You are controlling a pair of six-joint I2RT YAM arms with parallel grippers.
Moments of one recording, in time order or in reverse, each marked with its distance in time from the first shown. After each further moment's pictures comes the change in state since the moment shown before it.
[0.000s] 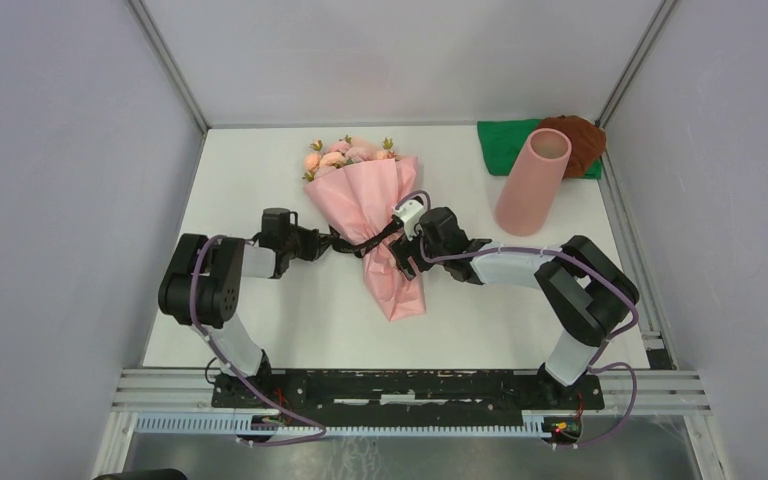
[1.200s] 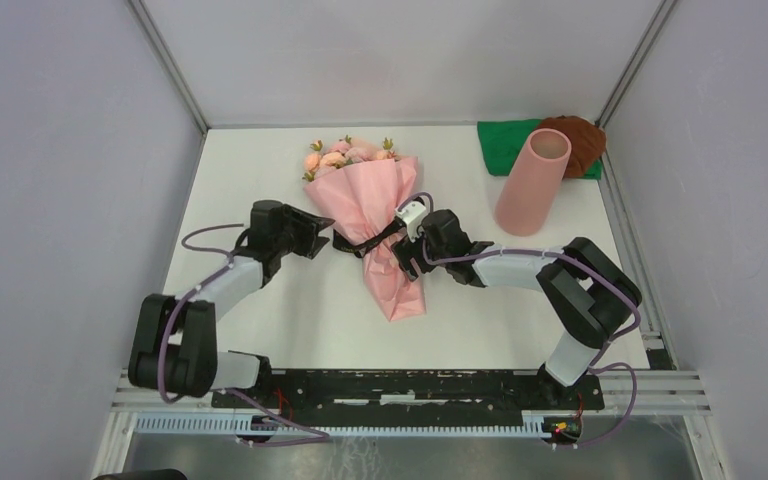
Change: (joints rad) left arm -0.029 -0.313 0.030 -0.261 -0.043 0.114; right arm 0.000 -0.014 -0.026 0.015 0.025 0.000
